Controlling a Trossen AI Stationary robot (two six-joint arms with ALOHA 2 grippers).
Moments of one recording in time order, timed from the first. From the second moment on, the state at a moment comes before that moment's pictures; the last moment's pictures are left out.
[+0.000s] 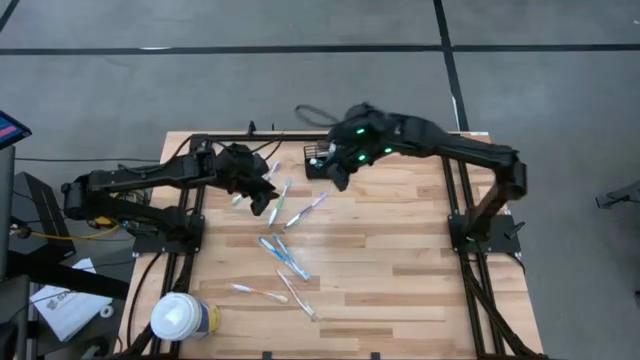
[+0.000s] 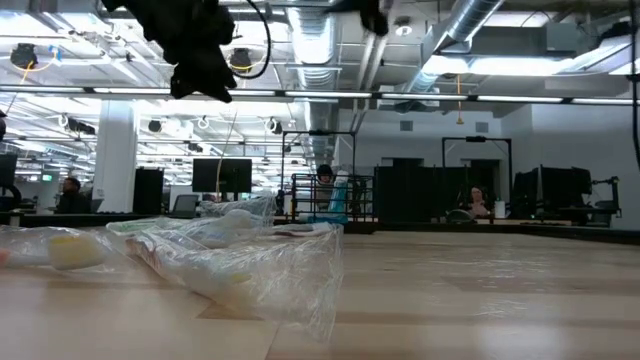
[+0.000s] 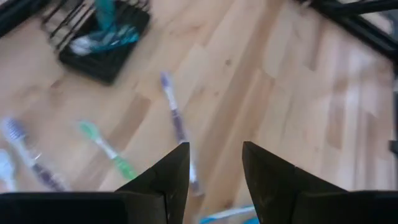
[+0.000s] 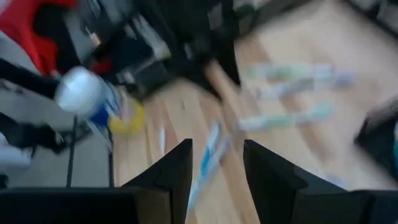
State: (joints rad) left arm 0.27 1.09 0.90 -0.57 0.10 -0.32; right arm -0.22 1.66 1.81 -0.76 -0.25 0.42
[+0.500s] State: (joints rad) left arm 0.05 1.11 0.90 -0.57 0.05 -0.39; right arm -0.27 1.49 1.81 -1.01 -0.15 0.15
